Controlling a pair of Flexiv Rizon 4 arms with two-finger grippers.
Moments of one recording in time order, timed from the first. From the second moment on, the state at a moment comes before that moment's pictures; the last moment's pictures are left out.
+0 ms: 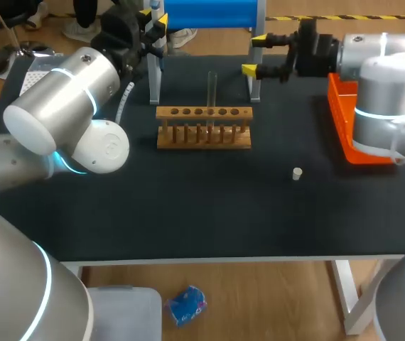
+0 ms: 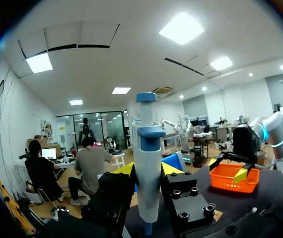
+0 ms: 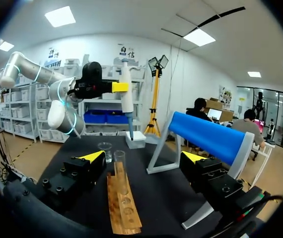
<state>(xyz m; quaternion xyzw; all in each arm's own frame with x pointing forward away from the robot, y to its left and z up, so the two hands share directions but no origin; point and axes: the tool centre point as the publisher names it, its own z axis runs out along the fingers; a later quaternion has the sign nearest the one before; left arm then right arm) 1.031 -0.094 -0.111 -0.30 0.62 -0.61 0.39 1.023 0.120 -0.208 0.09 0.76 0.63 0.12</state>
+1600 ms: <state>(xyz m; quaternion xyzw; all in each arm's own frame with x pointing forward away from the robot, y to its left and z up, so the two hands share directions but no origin) 1.105 -0.119 -0.104 -0.32 0.71 -0.56 0.29 1.029 0.121 -0.202 0.09 0.75 0.65 0.13</state>
